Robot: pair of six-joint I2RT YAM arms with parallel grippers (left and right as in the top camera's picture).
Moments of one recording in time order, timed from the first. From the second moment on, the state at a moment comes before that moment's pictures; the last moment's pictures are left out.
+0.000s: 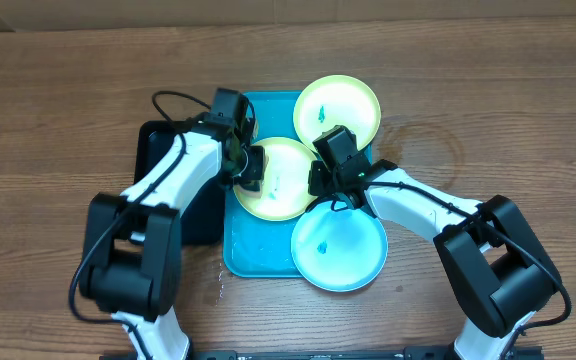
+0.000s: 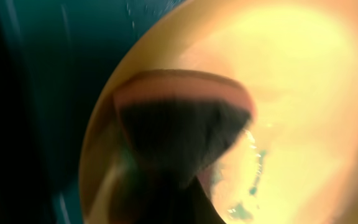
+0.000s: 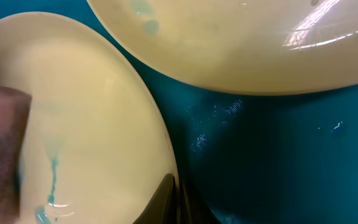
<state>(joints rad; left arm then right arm) -0.26 1.93 1.26 -0.70 0.16 -0.24 0.58 1.89 1.08 -0.25 -0.02 0.67</state>
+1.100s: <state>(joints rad) -0.25 1.88 1.47 -0.90 0.28 -0.26 0.58 1.89 1.08 -0.25 -0.02 0.67</state>
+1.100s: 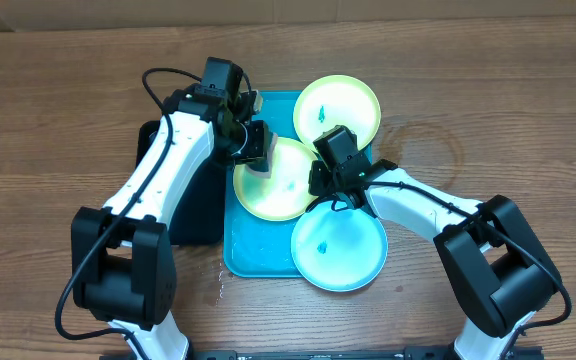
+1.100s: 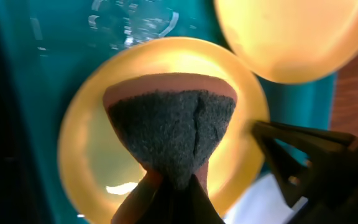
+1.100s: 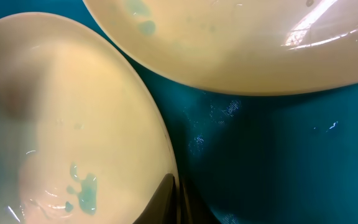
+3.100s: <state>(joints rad) -0.30 1.99 1.40 -0.82 0.13 -0.21 0.58 1.89 1.08 -0.26 -0.02 0.67</state>
